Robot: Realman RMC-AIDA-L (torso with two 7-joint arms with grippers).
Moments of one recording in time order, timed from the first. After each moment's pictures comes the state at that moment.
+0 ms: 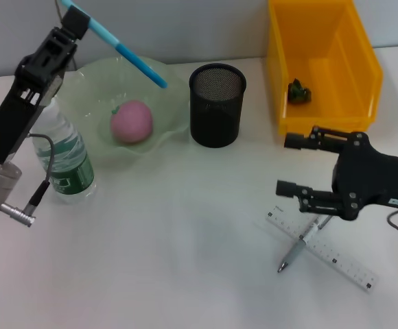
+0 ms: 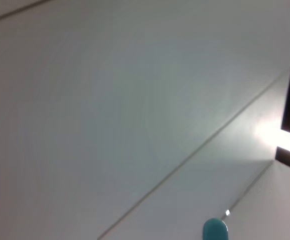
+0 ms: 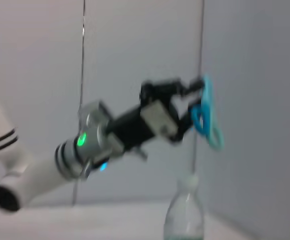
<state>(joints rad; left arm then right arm) -0.67 -2.08 0.92 -0.13 0.85 1.80 -1.35 0.44 2.07 -0.51 -0.60 -1.92 -1.83 0.90</state>
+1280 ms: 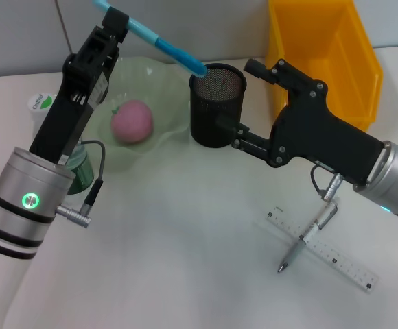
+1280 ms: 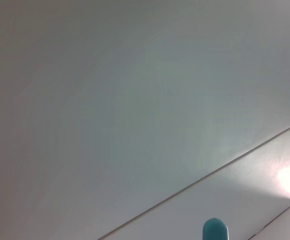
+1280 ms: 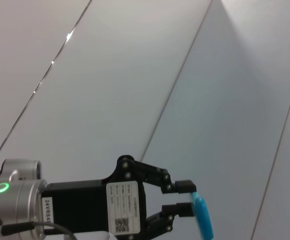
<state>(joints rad) -0.68 -2.08 0.18 -0.38 1.51 1.67 -1.25 0.58 2.09 -0.51 -0.09 -1.61 -1.73 0.15</state>
